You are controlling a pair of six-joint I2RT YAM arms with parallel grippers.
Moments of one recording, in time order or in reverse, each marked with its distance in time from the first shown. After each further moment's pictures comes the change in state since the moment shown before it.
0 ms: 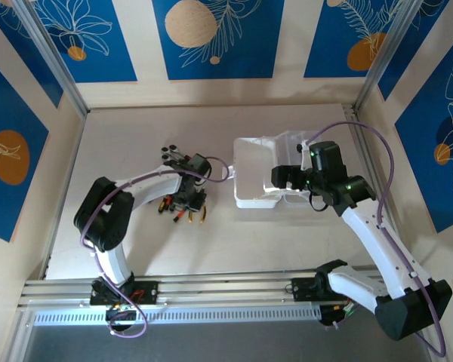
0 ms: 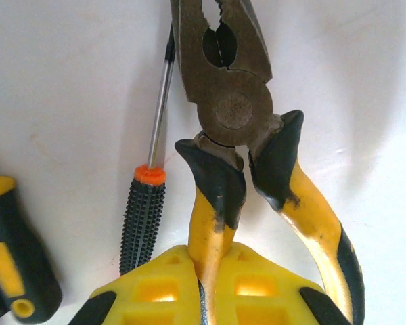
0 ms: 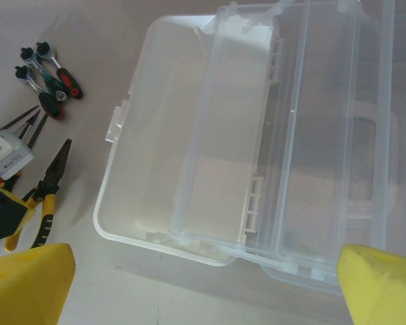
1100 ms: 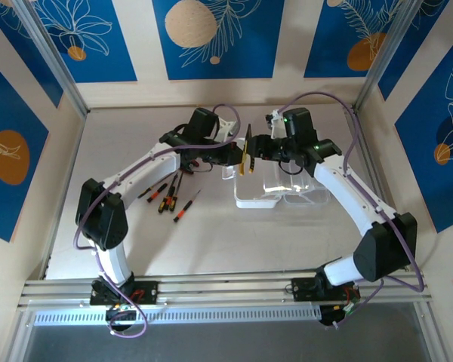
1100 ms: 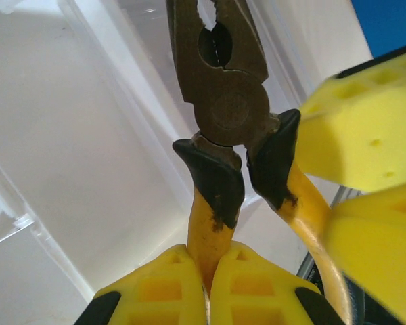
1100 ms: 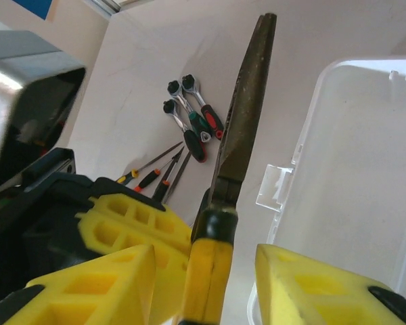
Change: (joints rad) left arm 0.000 0.027 0.398 0.304 0.564 -0.167; right arm 0.049 0.425 0.255 0.243 -0.357 0.181
